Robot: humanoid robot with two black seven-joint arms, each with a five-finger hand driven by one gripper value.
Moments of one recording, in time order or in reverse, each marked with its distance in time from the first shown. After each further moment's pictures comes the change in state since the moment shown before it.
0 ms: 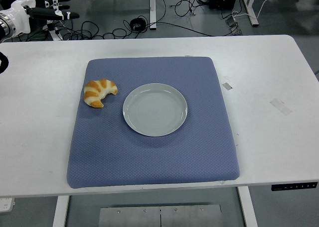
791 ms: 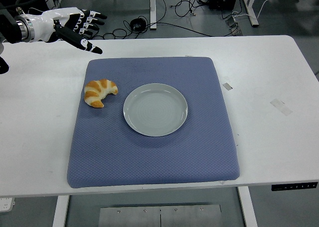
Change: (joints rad) left arm -0.119 0.118 0.153 -0.384 0.353 0.014 0.004; right arm 0.000 0.000 0.000 0.000 0.000 0.000 0.000
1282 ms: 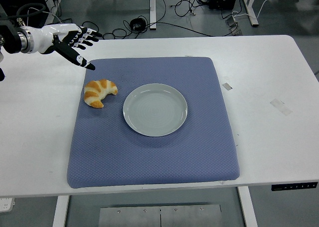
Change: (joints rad) left arm -0.016 -0.012 0.143 -0.003 0.009 0.040 0.000; right arm 0.000 0.000 0.000 0.000 0.000 0.000 0.000
